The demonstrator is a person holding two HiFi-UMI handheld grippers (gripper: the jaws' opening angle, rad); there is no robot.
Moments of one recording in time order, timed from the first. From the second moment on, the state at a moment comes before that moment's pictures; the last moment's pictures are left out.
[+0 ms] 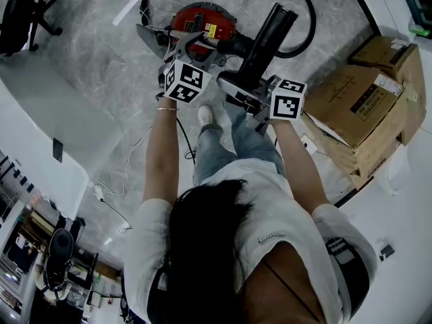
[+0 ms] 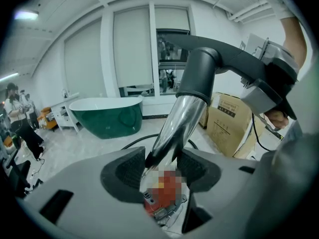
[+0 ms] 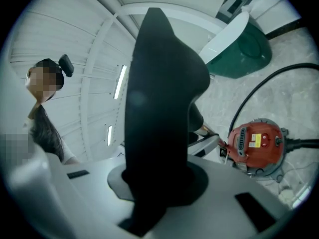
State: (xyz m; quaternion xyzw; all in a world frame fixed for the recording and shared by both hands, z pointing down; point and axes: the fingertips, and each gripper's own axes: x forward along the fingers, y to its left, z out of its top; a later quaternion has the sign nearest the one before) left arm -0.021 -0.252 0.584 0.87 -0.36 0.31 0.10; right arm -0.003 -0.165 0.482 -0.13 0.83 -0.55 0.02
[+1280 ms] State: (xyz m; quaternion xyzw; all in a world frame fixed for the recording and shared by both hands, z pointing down) left arm -0.022 -0.251 0.583 0.88 -0.33 0.31 0.13; right arm -0.015 -0.164 0.510 -0.22 0.89 -0.40 -0.03
